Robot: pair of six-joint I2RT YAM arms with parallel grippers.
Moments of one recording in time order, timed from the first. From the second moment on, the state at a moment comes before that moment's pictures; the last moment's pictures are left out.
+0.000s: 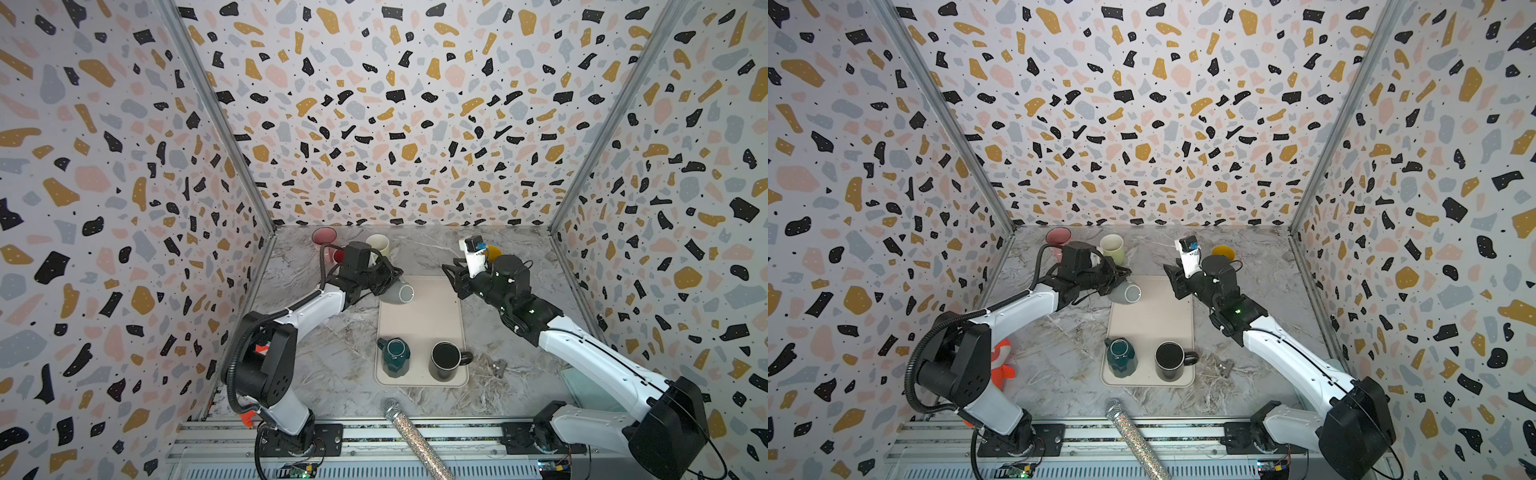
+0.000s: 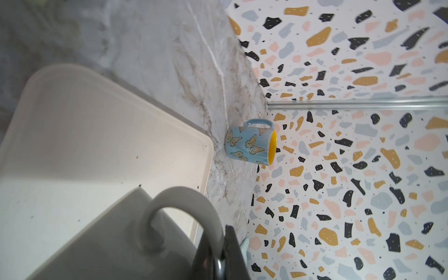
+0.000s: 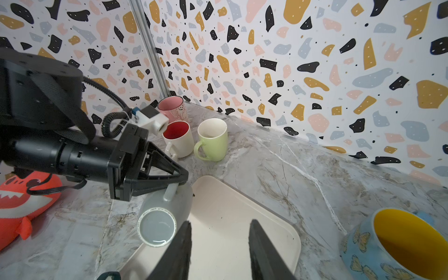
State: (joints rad) left arm -0.41 1.62 1.07 0.01 0.45 -1.10; right arm 0.60 1.21 0.94 0.01 -0.08 0.07
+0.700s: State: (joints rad) left arm -0.62 1.37 0.94 0.23 0.12 -0.13; right arm 0.60 1.29 1.14 -0.14 -0.20 0.09
